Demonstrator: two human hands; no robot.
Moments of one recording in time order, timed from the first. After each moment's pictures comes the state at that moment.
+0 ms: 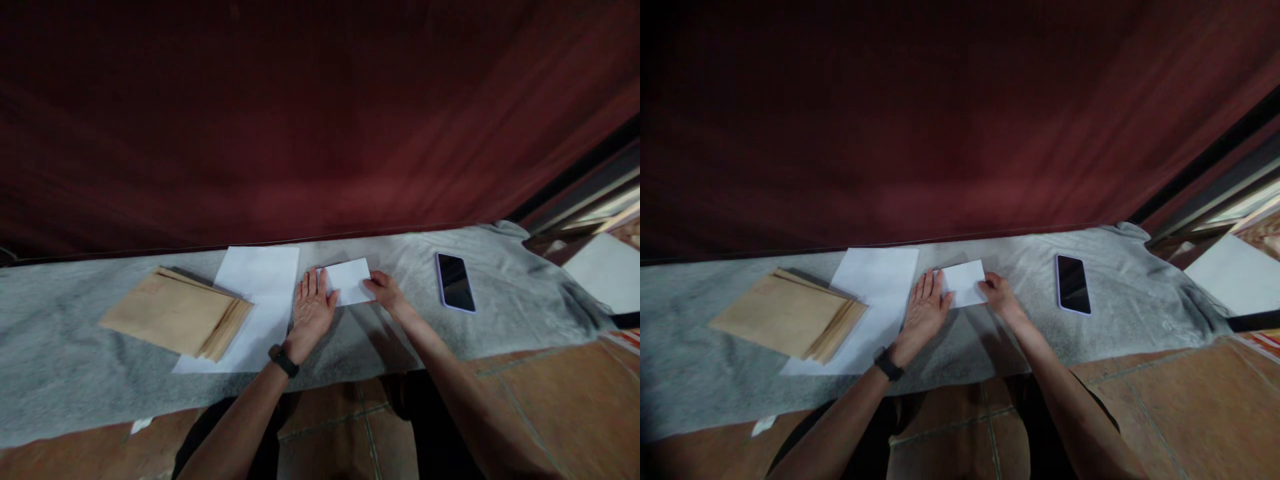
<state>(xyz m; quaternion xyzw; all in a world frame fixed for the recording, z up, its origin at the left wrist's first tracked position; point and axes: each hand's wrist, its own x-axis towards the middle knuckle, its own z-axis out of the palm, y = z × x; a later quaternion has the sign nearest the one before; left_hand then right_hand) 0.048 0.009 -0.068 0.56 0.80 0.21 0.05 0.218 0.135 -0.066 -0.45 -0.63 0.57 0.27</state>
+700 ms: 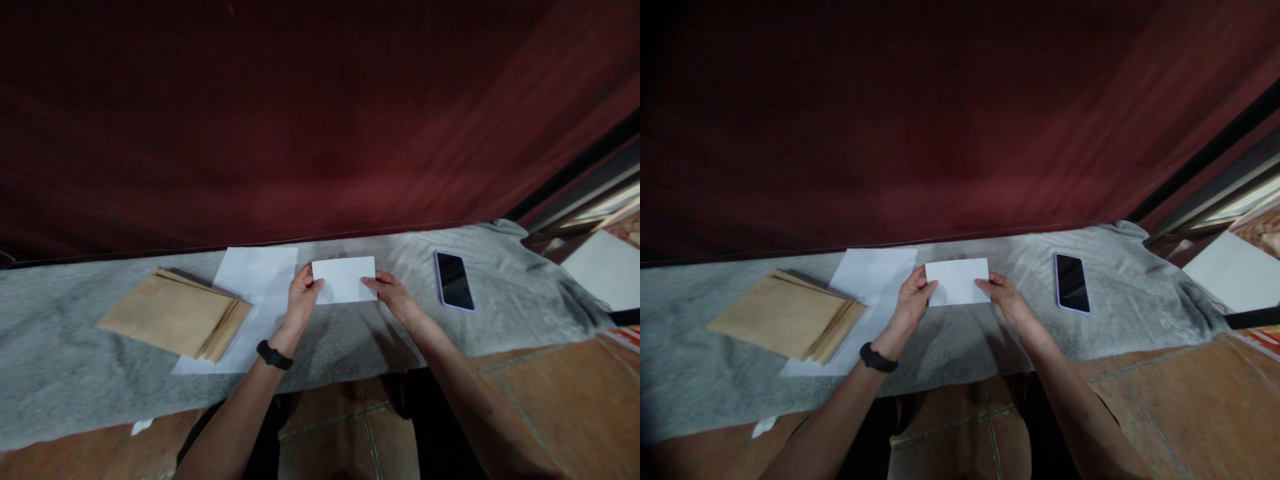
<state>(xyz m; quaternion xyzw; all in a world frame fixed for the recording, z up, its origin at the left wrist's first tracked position) 0.027 0.026 -0.050 0.26 0.59 0.64 0.42 0.224 0.121 -0.038 -0.41 -0.50 0.71 0.28</state>
